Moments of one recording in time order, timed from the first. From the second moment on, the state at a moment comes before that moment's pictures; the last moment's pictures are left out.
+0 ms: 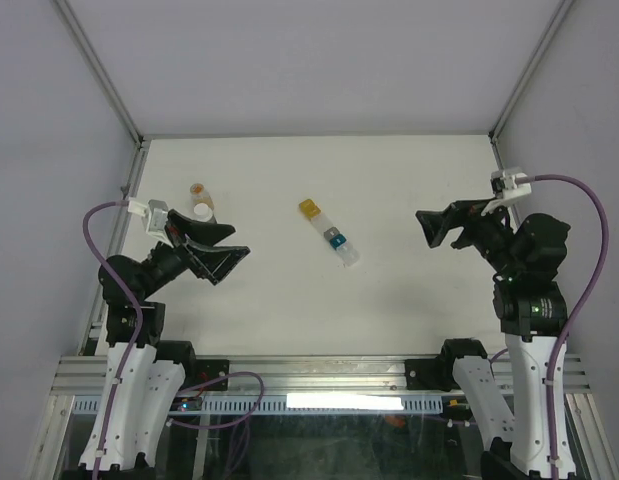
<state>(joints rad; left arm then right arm) -0.02 0.47 0.54 0.23 0.89 -0.69 -0.01 0.62 0.98 -0.51 -0.46 0.14</state>
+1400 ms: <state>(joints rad) -0.16 0.96 0.68 0.00 0.46 -0.65 0.02 0.82 0.74 -0.48 -0.91 -0.38</state>
